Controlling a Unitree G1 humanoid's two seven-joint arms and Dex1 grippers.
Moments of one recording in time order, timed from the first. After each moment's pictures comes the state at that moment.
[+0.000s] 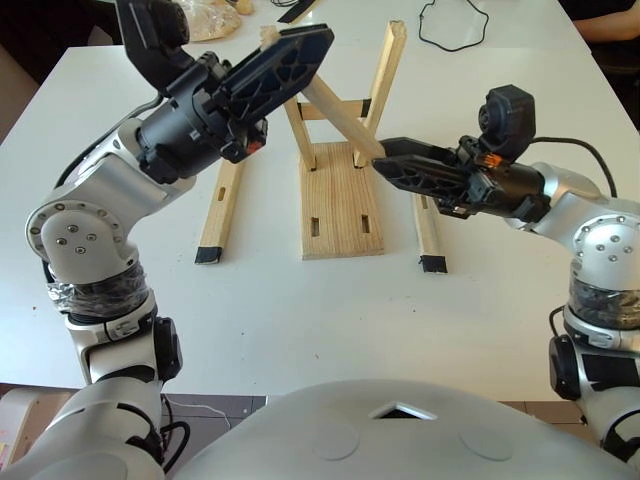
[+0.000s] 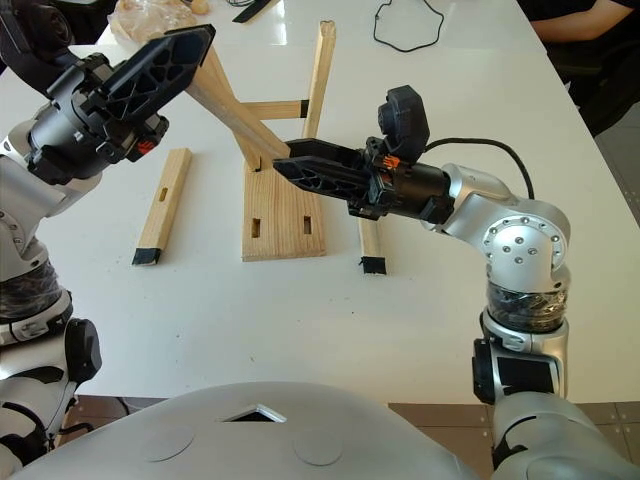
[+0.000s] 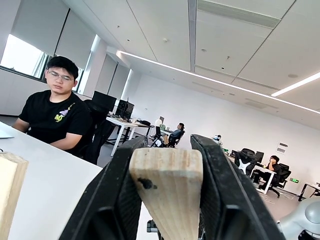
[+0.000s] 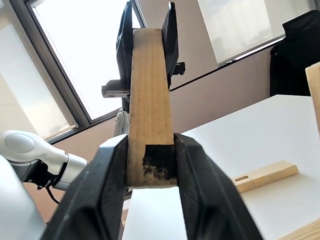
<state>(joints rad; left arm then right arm) -0.44 0.50 0.26 -0.40 -1.51 0.83 -0.48 -0.34 -0.46 -0.08 -0.39 1.25 0.91 0.75</state>
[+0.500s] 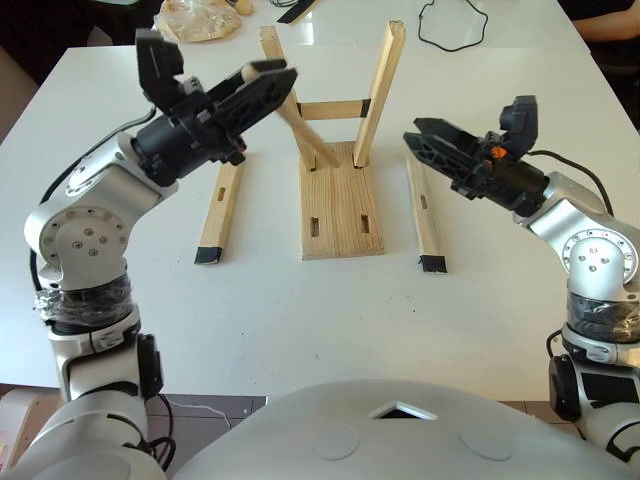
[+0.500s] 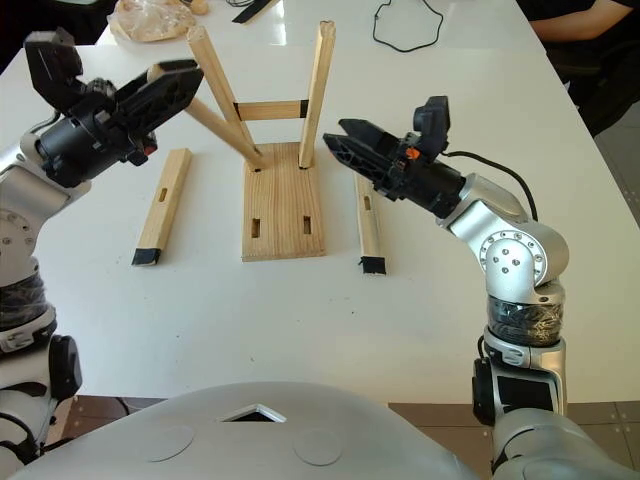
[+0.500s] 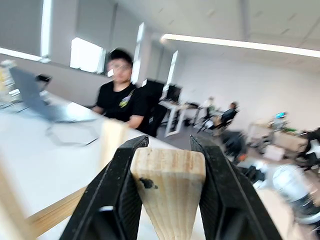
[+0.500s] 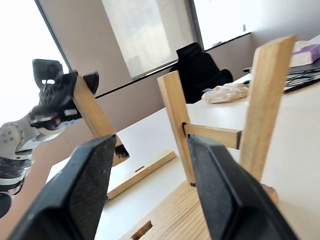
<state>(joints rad) -0.30 0.64 0.23 -0.29 -1.03 0.67 -0.68 -0.25 -0.47 -0.13 -0.26 0.94 0.68 0.68</state>
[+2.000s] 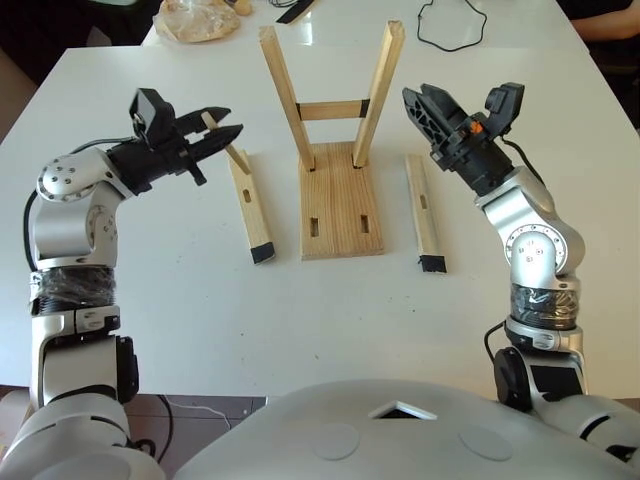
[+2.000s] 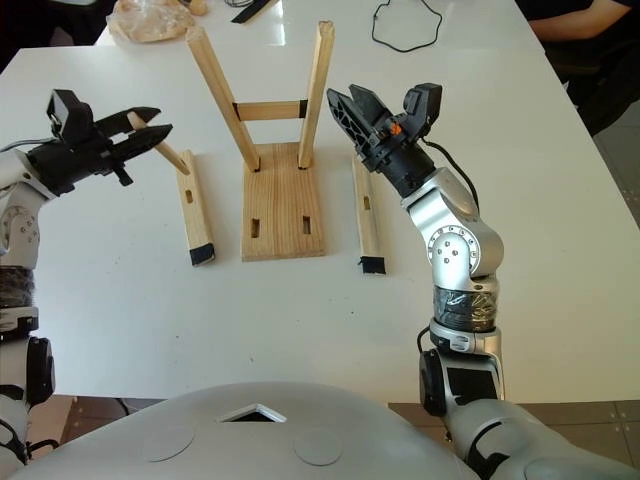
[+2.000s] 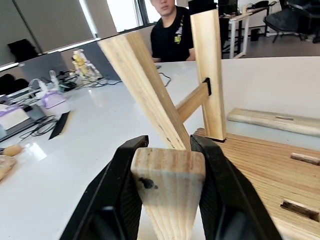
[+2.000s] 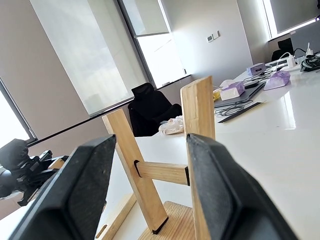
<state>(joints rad) -0.39 0.70 0.14 0.29 -0.43 0.06 -1.12 -0.31 -0.21 -0.11 -0.16 0.74 0.49 0.49</state>
